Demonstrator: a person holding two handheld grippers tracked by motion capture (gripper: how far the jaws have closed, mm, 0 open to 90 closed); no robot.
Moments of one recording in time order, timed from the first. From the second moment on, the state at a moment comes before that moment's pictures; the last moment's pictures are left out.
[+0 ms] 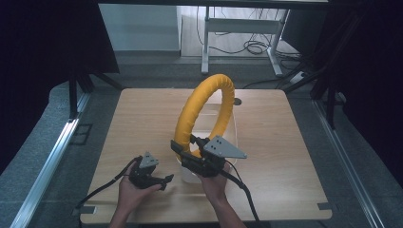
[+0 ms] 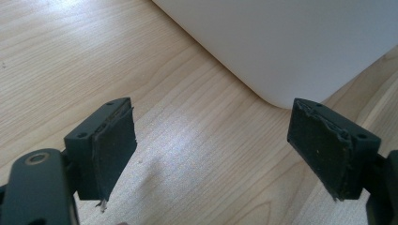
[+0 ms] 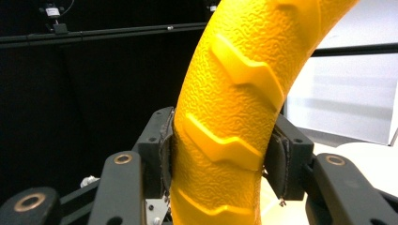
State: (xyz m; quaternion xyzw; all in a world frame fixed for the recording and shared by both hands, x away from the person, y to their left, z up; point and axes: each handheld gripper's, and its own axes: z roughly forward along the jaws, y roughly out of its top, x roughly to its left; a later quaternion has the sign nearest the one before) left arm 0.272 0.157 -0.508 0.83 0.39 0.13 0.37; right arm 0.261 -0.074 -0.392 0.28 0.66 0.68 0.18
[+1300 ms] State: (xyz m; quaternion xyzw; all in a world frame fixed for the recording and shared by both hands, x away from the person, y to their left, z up) left arm 0.273 0.155 -0.511 0.84 0.39 0.12 0.36; right arm 0.262 -0.076 -0.418 0.31 0.69 0.63 0.18
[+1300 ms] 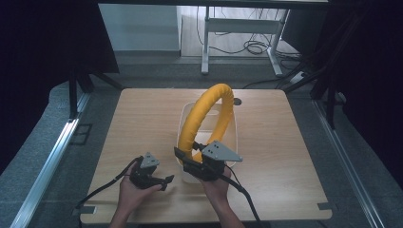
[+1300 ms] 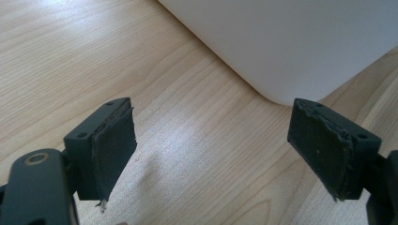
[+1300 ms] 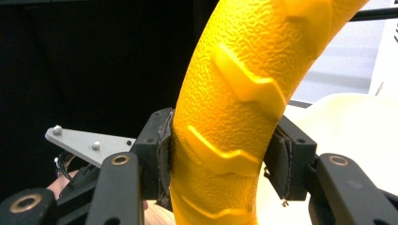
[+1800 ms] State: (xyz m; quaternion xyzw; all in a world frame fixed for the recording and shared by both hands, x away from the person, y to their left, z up) left arm 0.274 0.155 -0.511 0.84 0.39 0.12 0.36; right arm 0.265 -0.076 -0.426 0.33 0.72 0.59 0.16
